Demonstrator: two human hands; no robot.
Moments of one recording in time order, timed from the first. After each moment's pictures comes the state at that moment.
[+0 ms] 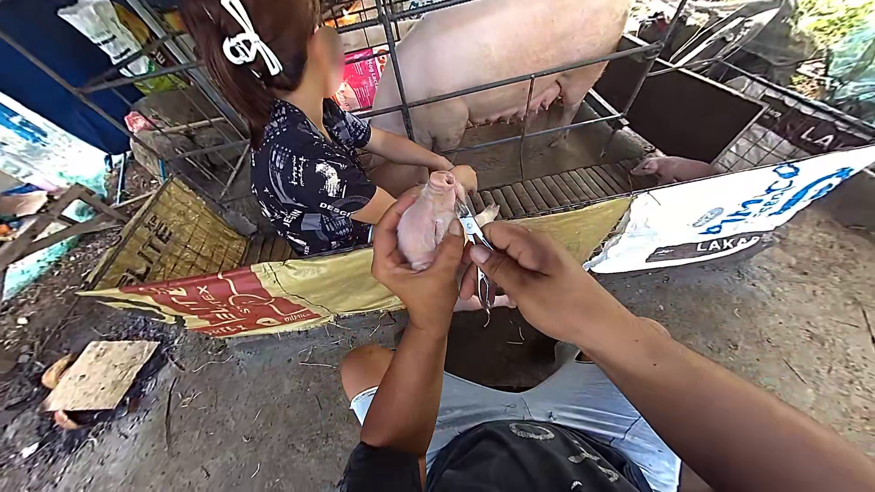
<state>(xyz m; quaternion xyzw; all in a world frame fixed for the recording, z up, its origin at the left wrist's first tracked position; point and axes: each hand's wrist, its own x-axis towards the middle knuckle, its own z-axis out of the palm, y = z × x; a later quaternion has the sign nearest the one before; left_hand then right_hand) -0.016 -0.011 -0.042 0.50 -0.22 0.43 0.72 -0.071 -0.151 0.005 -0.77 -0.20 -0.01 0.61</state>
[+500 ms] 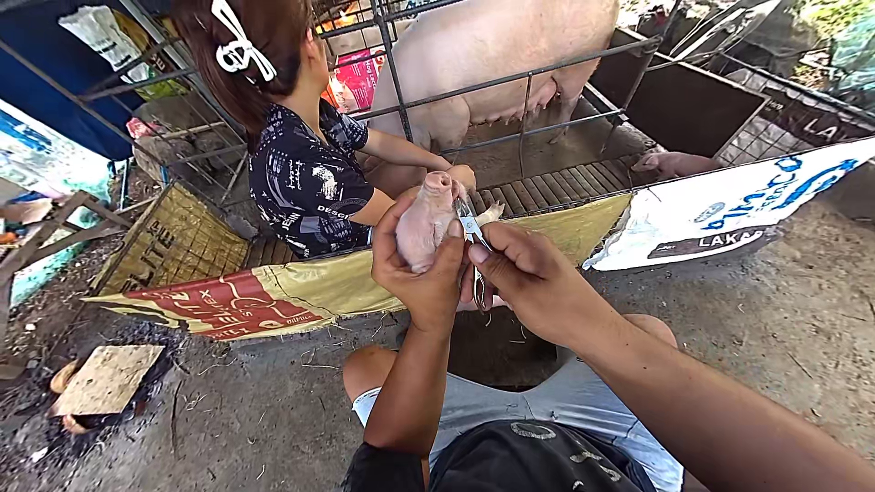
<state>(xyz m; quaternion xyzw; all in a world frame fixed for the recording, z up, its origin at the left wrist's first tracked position) -0.018 -0.019 -0.039 0.50 -0.22 0.43 0.72 -0.072 -0.149 -0.001 -0.73 -0.20 -0.03 0.65</state>
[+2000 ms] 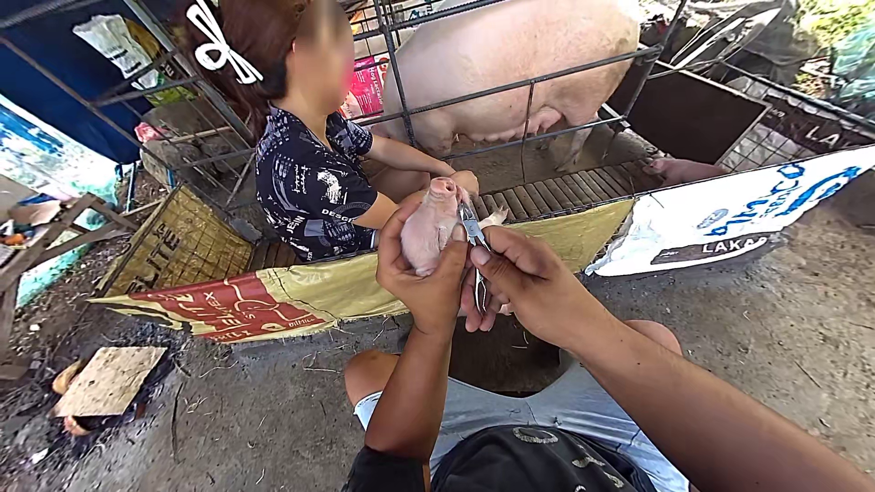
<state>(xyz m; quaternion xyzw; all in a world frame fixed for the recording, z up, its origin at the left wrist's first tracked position) -0.018 -0.016 -0.040 0.52 -0.21 0.45 0.69 -0.070 -0.144 -0.005 -0.66 -0.20 0.05 0.73</state>
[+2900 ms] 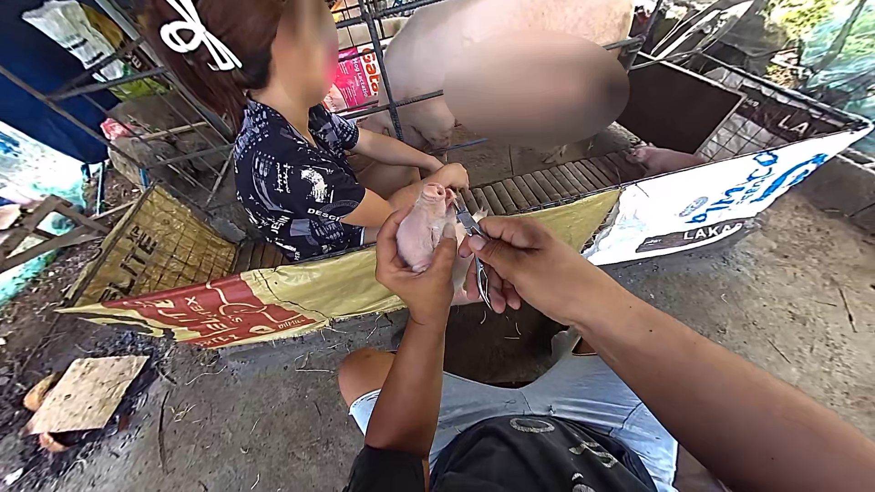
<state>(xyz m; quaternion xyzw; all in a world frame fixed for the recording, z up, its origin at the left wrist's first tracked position) 0.002 -0.011 -0.071 0.52 -0.22 0.45 0.69 -0.059 -0.156 0.008 -0.71 -0.13 0.10 0.68</state>
